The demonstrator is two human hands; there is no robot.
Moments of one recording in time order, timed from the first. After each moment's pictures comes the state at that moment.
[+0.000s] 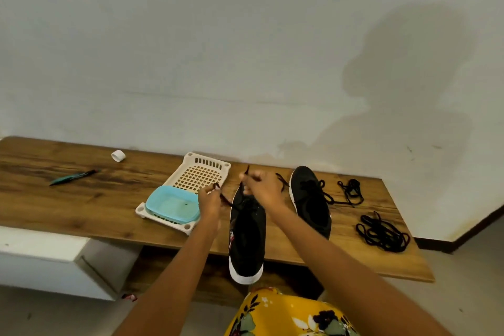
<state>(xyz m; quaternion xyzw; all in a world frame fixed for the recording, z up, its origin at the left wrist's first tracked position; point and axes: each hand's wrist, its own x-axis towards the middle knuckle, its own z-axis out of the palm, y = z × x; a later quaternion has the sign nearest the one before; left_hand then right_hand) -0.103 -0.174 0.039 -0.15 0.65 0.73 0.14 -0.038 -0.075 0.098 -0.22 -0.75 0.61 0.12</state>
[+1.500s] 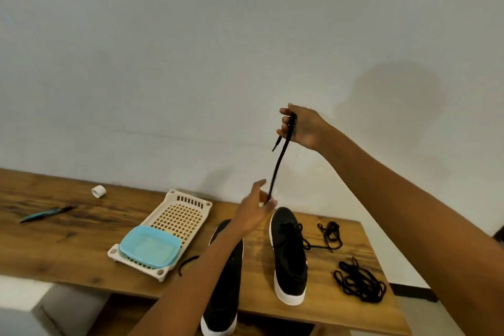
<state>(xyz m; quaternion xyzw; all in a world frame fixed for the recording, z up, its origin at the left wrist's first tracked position) -0.066 -0.081 0.143 0.32 0.79 0.50 0.15 -0.063 0.060 0.319 -0.19 -0.63 0.75 0.13</state>
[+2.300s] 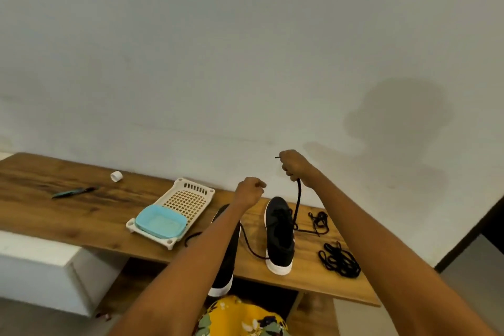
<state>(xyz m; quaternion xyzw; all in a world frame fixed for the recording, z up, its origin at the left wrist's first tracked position) -0.032 -0.085 0.174 0.22 0.84 0.48 0.14 0.017 0.031 0.268 -0.23 -0.86 0.46 0.06</state>
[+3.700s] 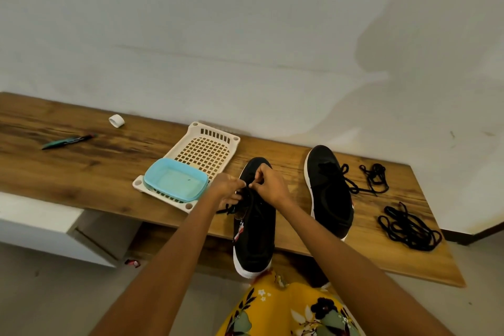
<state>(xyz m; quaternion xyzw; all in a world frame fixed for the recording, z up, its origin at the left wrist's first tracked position) -0.130 -0.166 0.012 -0.03 0.76 0.54 0.35 -0.082 -0.041 -0.006 -0.16 -0.92 0.37 0.02</state>
